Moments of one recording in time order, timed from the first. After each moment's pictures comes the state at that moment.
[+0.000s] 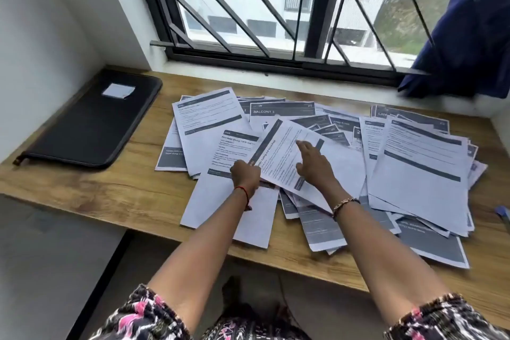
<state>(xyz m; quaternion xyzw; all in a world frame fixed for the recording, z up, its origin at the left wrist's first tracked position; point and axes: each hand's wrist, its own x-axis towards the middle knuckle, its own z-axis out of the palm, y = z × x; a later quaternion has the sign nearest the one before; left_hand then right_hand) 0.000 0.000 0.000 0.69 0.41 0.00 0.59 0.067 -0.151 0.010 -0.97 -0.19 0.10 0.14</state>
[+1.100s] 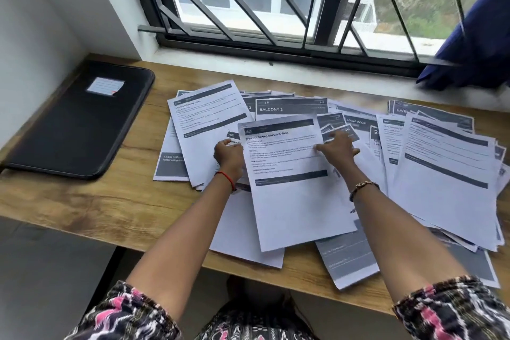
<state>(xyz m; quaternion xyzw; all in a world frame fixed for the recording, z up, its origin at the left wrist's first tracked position) 0.067 0.075 -0.013 0.60 0.47 0.10 0.64 0.139 -0.145 -0.002 -0.93 0.09 0.09 0.35</state>
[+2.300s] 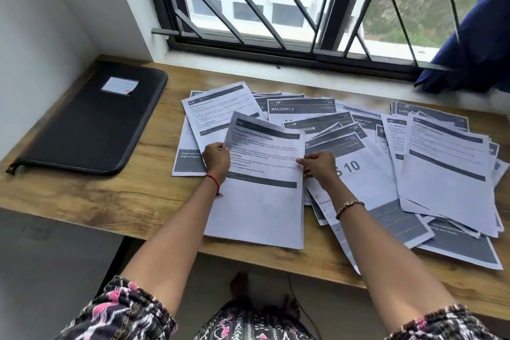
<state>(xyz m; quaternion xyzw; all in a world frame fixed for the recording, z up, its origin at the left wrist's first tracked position) 0.020 0.140 -0.014 0.76 0.37 0.10 0.52 0.065 -0.088 -0.005 -0.80 0.12 0.17 0.56</state>
